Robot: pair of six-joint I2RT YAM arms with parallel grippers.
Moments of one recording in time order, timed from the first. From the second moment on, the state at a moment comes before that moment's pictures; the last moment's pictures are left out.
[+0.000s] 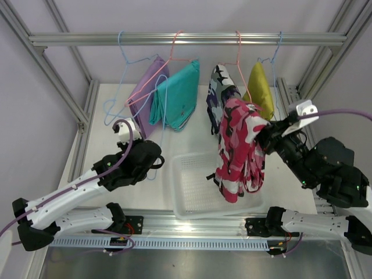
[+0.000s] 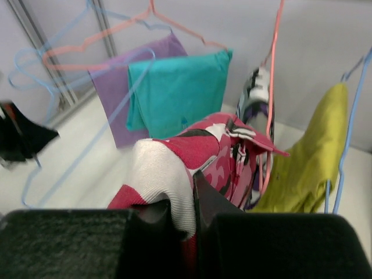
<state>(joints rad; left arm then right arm) -0.99 0.95 1.00 -0.81 -1.10 -0.89 1.16 0.82 1.46 -0.56 0.65 0.00</state>
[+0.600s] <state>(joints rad) -0.99 0.87 1.01 -0.87 -1.09 -0.89 1.16 0.49 1.14 -0.73 0.69 0.14</state>
